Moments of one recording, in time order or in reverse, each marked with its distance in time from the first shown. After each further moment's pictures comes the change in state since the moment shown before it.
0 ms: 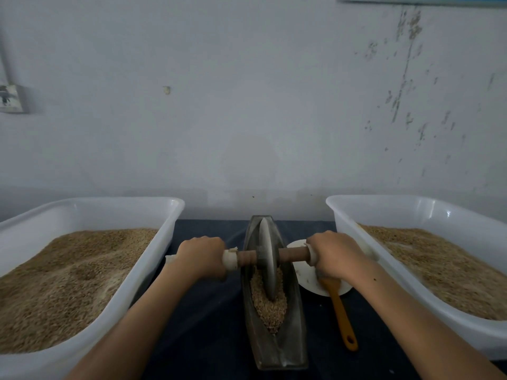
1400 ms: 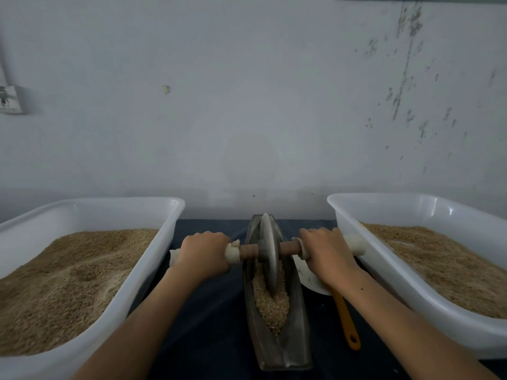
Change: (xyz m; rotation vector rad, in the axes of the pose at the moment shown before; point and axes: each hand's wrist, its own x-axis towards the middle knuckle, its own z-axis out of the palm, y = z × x) left_hand 0.000 0.003 0.002 0.028 0.193 0.044; right_hand 0.008 -0.008 0.028 0.025 0.347 -0.064
